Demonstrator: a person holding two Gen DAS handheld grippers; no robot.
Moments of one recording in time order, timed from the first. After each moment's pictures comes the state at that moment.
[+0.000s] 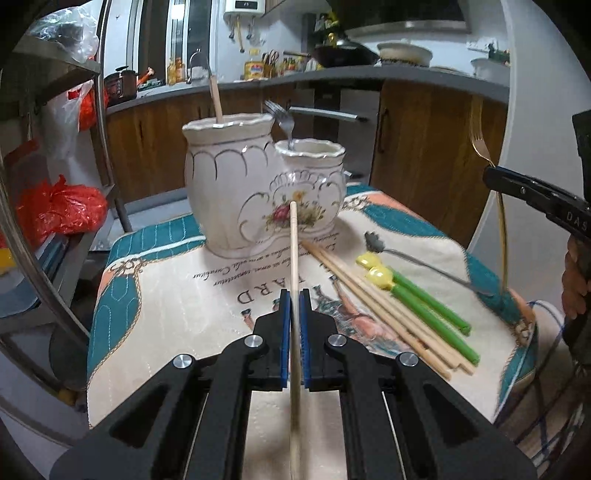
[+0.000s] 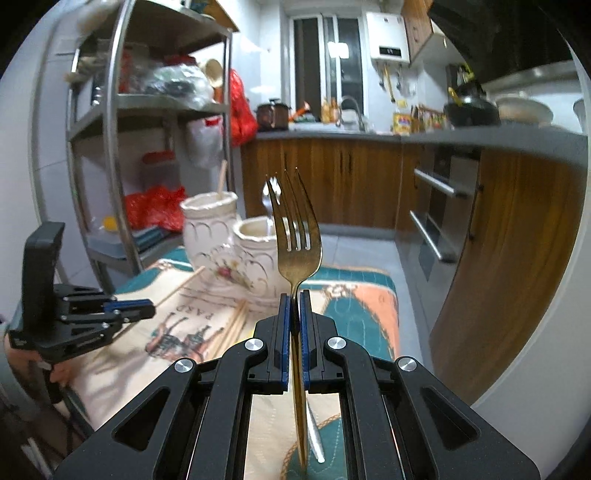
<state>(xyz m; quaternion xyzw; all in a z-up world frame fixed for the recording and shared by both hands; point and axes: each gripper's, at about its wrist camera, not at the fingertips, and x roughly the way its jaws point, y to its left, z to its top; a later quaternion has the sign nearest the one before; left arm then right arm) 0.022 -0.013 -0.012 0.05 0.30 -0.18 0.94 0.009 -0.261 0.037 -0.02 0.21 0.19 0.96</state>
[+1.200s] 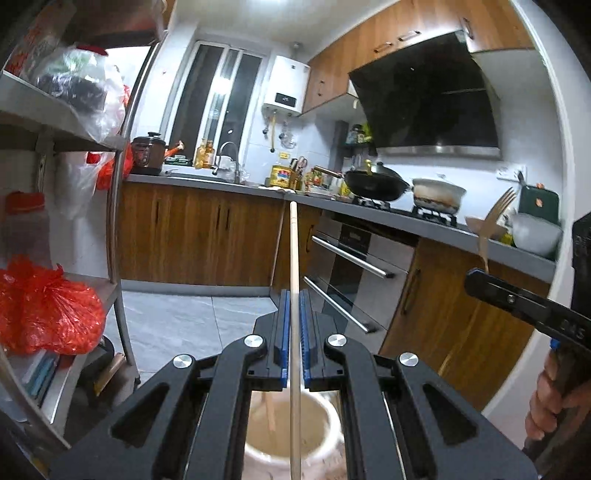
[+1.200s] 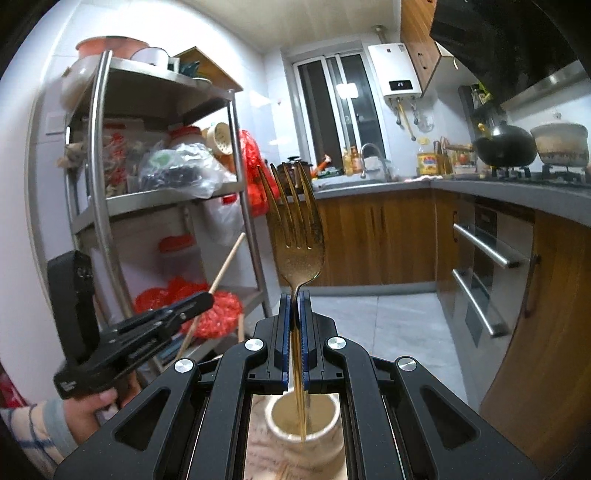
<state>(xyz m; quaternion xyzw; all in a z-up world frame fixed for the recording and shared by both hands) 0.159 0.014 0.121 -0.07 0.11 -0.15 0.98 0.135 -0.216 0.140 0.06 0.12 0.24 0.96</state>
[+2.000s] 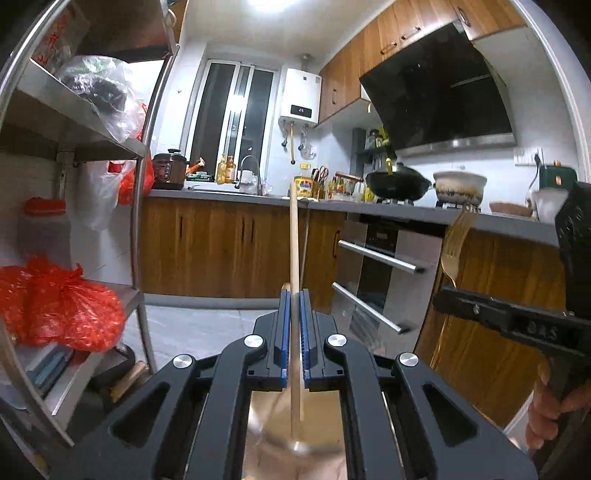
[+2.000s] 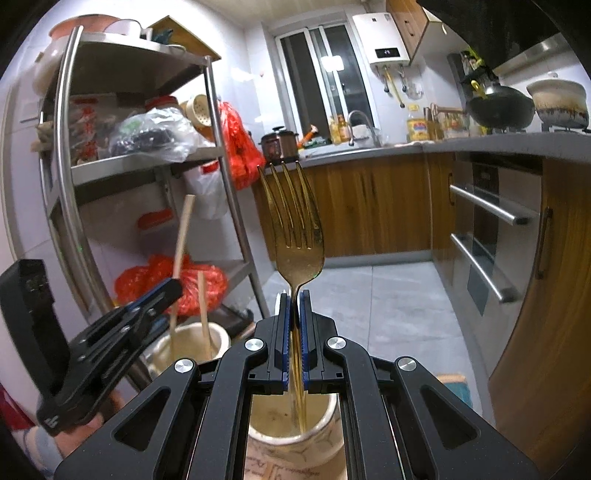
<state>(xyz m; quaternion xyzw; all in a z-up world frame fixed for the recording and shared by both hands) 0.147 0.006 0.070 -0.03 0.08 -0.09 0.99 0.176 -0.202 0.078 0.07 0.18 0.23 0.95</state>
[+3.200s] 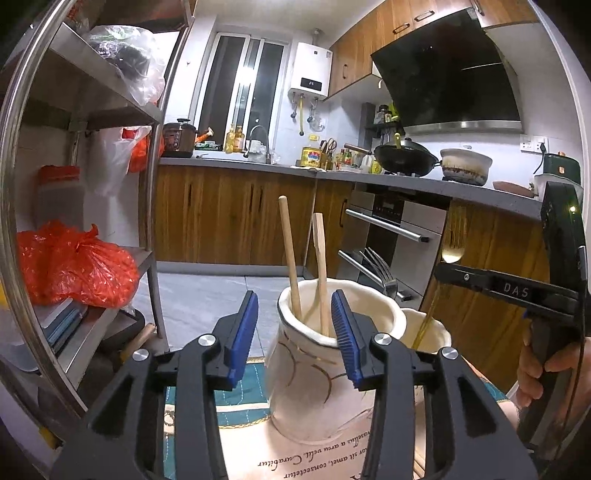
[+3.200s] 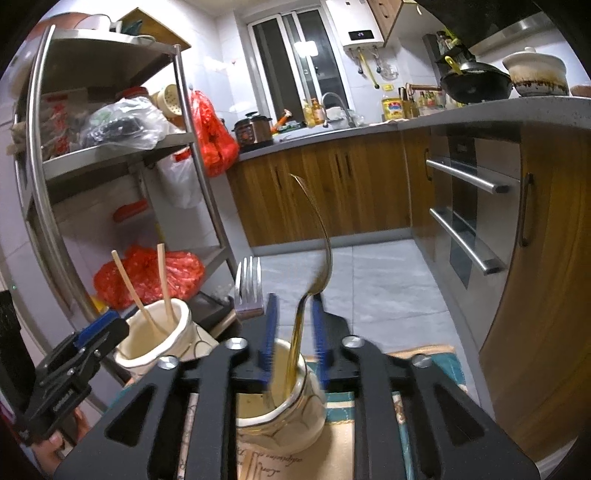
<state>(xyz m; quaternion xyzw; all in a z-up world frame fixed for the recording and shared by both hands) 0.124 0.026 0.042 -0.05 0.14 -0.09 0.99 0.186 -0.213 0.056 0.09 0.22 0.18 0.95</state>
